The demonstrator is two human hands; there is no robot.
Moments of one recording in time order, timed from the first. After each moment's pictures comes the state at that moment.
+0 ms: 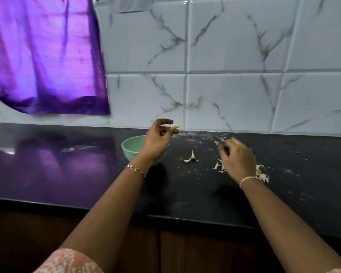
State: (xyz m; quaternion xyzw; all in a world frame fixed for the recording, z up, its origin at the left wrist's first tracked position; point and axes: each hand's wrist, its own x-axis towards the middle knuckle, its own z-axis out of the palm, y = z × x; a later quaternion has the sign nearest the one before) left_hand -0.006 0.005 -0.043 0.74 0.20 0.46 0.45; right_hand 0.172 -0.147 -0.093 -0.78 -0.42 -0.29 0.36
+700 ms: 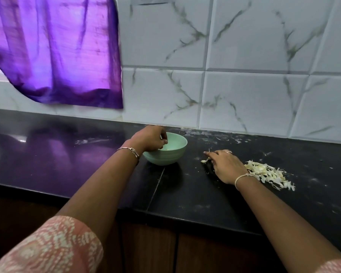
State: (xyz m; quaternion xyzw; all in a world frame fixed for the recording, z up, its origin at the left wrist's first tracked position) left_hand -0.053 0.087 -0.035 0.93 0.31 0.18 0.11; right_hand 0.156 -0.082 -0.110 -0.82 -0.55 -0.16 0.08
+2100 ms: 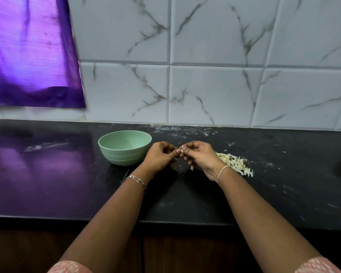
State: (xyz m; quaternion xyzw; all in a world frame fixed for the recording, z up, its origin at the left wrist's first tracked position) left_hand 0.044 0.006 -0.104 0.78 0.20 0.30 0.51; right_hand 0.145 -0.110 -0.095 -0.61 -0.37 0.24 0.66
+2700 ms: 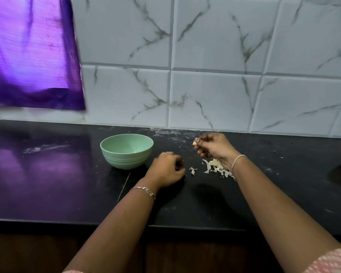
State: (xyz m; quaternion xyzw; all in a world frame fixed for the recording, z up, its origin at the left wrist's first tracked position) left_hand 0.038 -0.006 -0.111 0.94 0.18 0.26 0.14; right_hand 0.163 -0.129 -0.051 -0.66 -0.36 0.19 0.63
